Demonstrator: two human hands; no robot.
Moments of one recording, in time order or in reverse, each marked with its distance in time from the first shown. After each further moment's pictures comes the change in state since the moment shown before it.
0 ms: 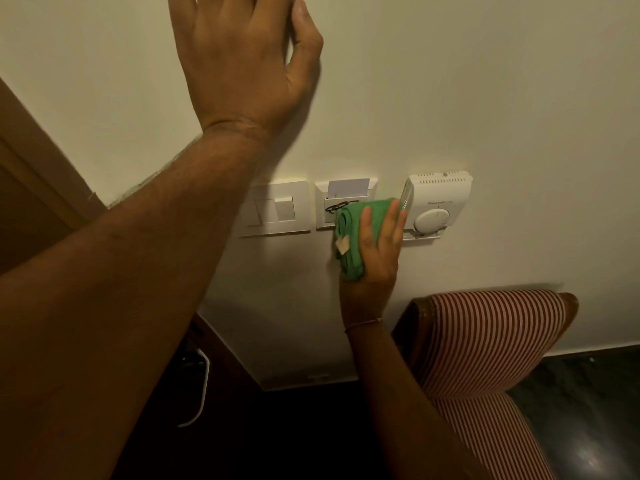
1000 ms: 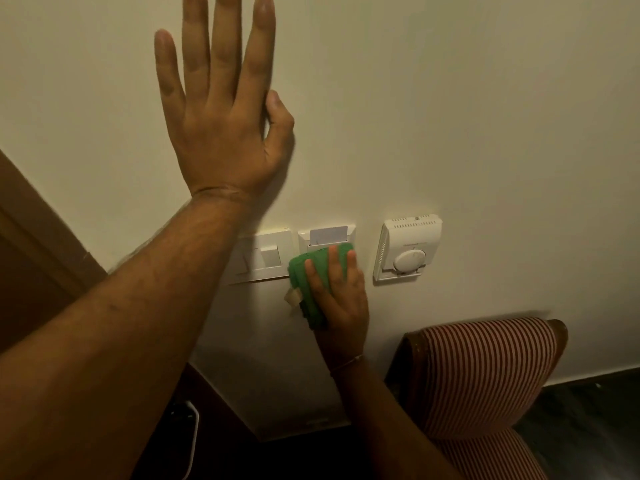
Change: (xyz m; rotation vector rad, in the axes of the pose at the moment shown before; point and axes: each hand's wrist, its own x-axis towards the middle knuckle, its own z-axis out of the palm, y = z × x) left_hand 0.017 0.003 -0.010 0.209 -0.205 0.049; right_hand 0.003 -0.004 0.005 -0.068 -0.087 -0.315
